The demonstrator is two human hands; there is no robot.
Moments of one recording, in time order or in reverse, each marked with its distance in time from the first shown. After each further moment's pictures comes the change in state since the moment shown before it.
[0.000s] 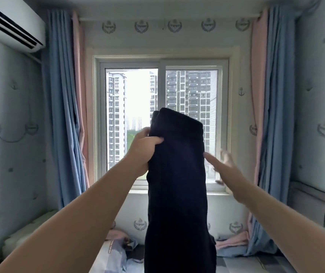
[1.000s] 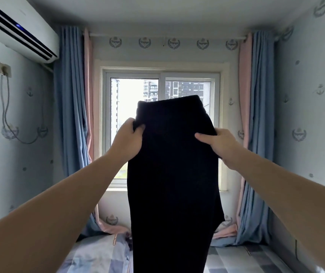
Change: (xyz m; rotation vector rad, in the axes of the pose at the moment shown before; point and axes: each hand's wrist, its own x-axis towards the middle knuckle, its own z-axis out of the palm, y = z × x) left_hand -0.120 0.105 -0.090 0.625 0.147 0.378; right_hand -0.148 -0.149 0.043 0.059 0.023 -0.237
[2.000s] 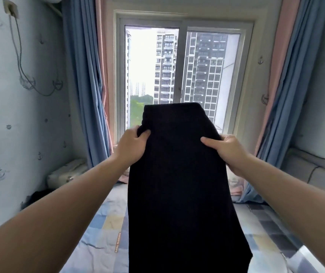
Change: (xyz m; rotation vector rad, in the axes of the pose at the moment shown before) left_hand -0.108 -0.108 -0.019 -0.087 -0.135 -0.328; right_hand -0.060 0.109 0.066 -0.032 -0.085 0.274
